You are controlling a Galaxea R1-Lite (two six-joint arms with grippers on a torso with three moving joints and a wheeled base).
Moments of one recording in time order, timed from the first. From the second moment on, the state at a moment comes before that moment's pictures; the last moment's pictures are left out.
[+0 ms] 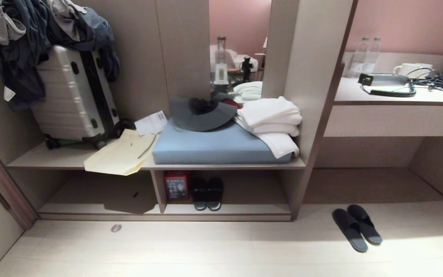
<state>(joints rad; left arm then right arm) 0.00 0.00 0.00 0.00 0.00 0.00 -0.01 0.00 0.00 0.00 0.00 -0.03</state>
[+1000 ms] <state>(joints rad) 0.00 0.00 0.00 0.00 0.00 0.00 -0.01 0.00 0.00 0.00 0.00 -0.03</state>
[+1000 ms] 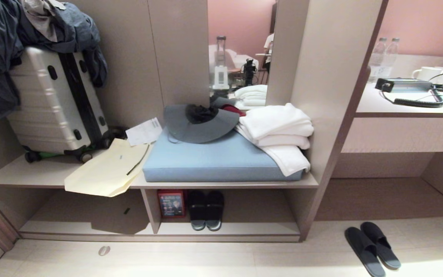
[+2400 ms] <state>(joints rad) 0.00 0.00 0.00 0.00 0.00 0.00 -0.01 0.00 0.00 0.00 0.00 -0.03</state>
